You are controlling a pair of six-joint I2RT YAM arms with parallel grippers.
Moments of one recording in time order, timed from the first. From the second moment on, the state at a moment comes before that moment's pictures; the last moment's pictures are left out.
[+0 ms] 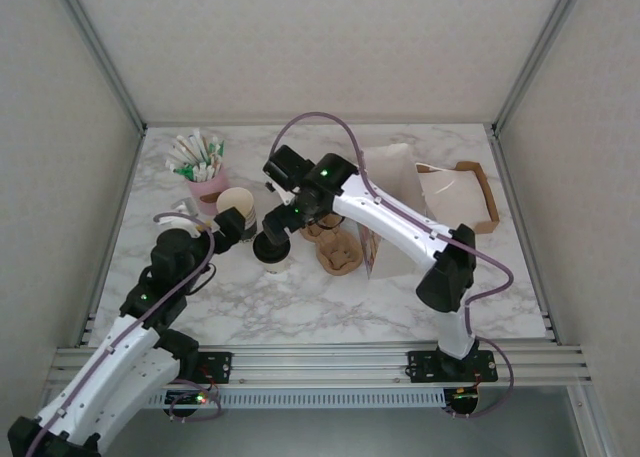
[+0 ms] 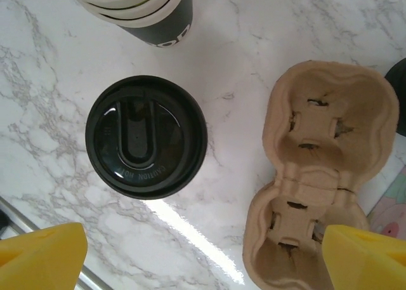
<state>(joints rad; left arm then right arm) -0.34 0.59 0.49 -0.20 -0.12 -0.78 0.98 1.98 2.07 -1.27 0.02 0.23</state>
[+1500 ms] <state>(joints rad) -0.26 0.36 0.45 -0.31 -0.06 -0.79 1.04 2.42 2.61 -1.58 0.00 0.13</state>
